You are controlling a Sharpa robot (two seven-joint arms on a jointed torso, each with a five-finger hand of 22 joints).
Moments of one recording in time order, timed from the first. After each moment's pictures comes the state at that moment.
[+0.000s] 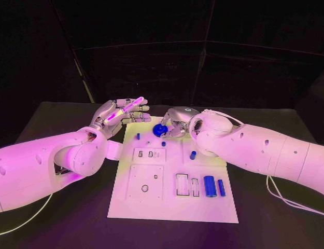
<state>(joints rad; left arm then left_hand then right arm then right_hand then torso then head) 1.24 -0.90 -0.08 1.61 0.01 -0.30 0.49 1.23 0.17 -0.20 0.01 0.04 0.84 0.22 0.14 0.07 0.93 0.19 0.14 0.07 1.00 0.15 0.23 0.11 0.17 0.91 0.25 0.25 0.12 1.21 -0.45 0.02 1.23 -1.59 -0.20 -0.22 1.32 -0.07 0.08 0.19 0.14 0.88 0.18 0.08 0.07 1.42 0.09 1.43 1.31 1.47 0.02 1.54 1.31 0.14 1.24 0.12 1.22 0.81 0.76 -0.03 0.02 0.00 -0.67</state>
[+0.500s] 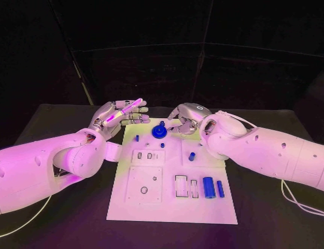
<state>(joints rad) 1.24 -0.90 -0.08 1.61 0.01 -0.30 0.49 1.23 0.17 -0.20 0.01 0.04 0.84 0.22 0.14 0.07 0.93 0.19 0.14 0.07 1.00 0.15 0.23 0.11 0.17 0.91 0.25 0.25 0.12 1.21 -0.59 0.02 1.35 -1.54 -0.38 -0.19 1.34 -0.06 0.07 0.17 0.20 0.89 0.17 0.08 0.07 1.43 0.09 1.43 1.31 1.47 0.02 1.55 1.31 0.14 1.25 0.11 1.22 0.82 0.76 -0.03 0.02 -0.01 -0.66</state>
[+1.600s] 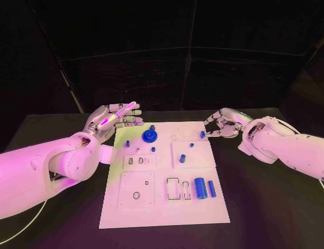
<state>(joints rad) 1.24 -0.87 -0.08 1.56 0.01 -0.30 0.49 1.23 0.17 -0.20 0.01 0.04 0.84 0.22 0.14 0.07 0.93 0.19 0.14 0.07 1.00 0.15 0.23 0.12 0.17 0.91 0.25 0.25 0.12 1.17 -0.85 0.02 1.29 -1.25 -0.32 0.08 1.44 -0.09 0.07 0.07 0.20 0.89 0.18 0.07 0.07 1.42 0.09 1.42 1.31 1.47 0.01 1.55 1.31 0.14 1.24 0.11 1.22 0.80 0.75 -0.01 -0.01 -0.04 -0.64</state>
